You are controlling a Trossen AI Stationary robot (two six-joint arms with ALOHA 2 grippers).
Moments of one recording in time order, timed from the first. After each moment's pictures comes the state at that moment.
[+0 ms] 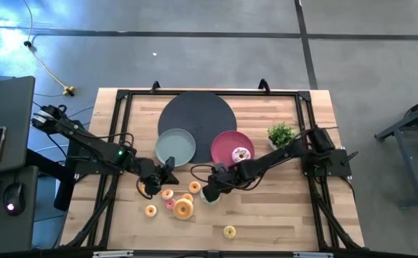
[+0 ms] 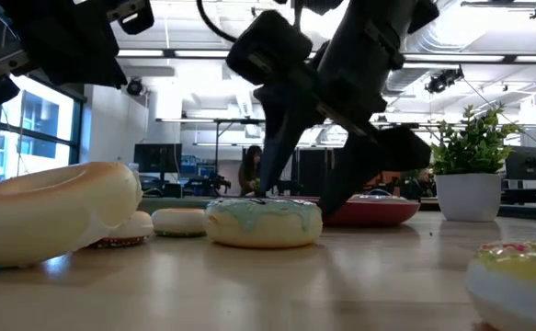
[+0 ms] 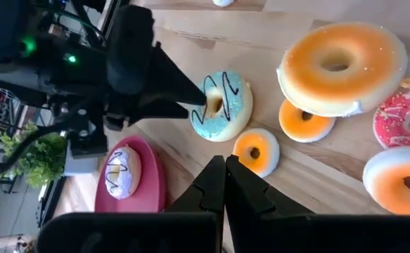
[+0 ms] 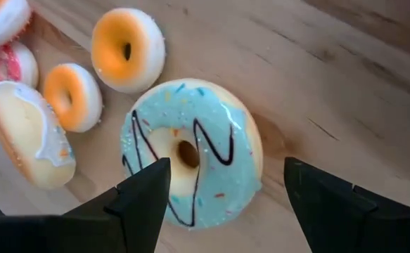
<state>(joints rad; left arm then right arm) -0.43 1.08 0.55 -0.04 -0.14 0.92 0.29 2.00 1.33 -0.41 0.02 1.36</state>
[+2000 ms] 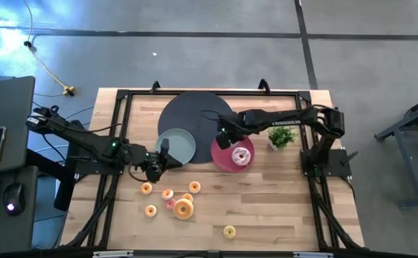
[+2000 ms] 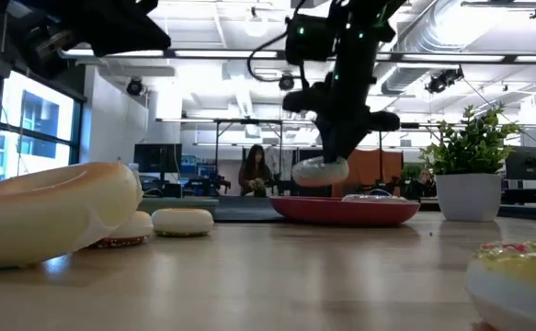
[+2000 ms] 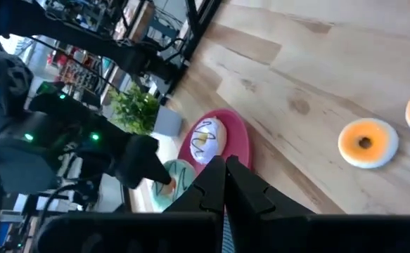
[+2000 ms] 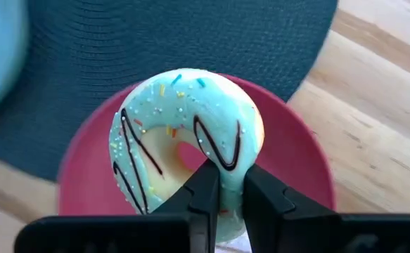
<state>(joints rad) -0.33 0.95 0.56 0.02 -0.28 0.91 -0.18 1.81 1.33 -0.83 0.18 0.88</state>
